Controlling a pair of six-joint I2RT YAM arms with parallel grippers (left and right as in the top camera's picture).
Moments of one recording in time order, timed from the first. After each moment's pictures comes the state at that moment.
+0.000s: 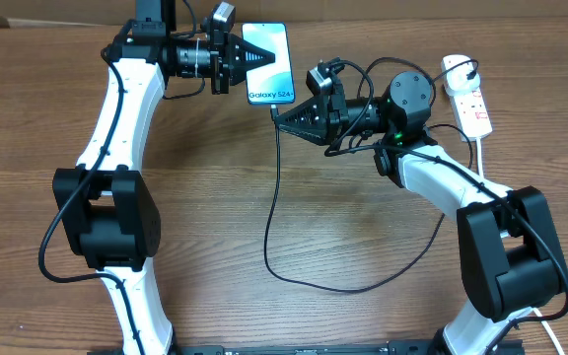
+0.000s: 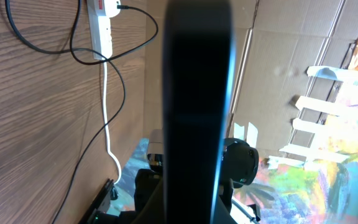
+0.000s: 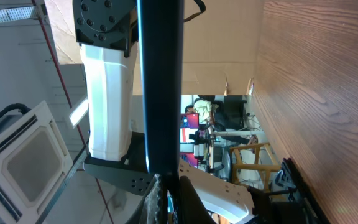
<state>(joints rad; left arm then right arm) -0.06 2.15 1.95 -0.73 1.41 -0.72 0.31 1.86 1.10 0.98 -1.34 1.77</state>
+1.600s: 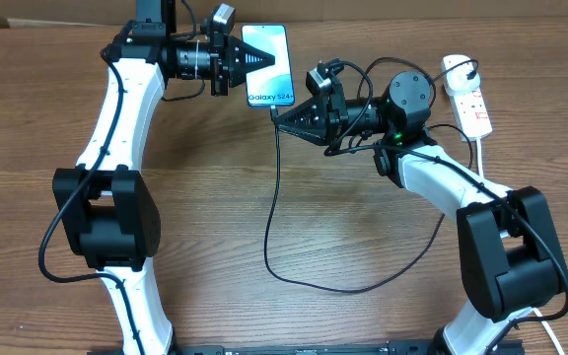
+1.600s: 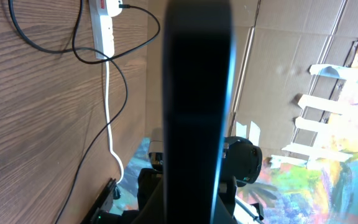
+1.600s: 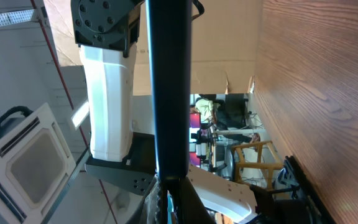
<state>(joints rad) -0.06 2.15 1.95 -0.77 1.40 -0.68 0.31 1.86 1.10 0.98 -1.34 1.79</state>
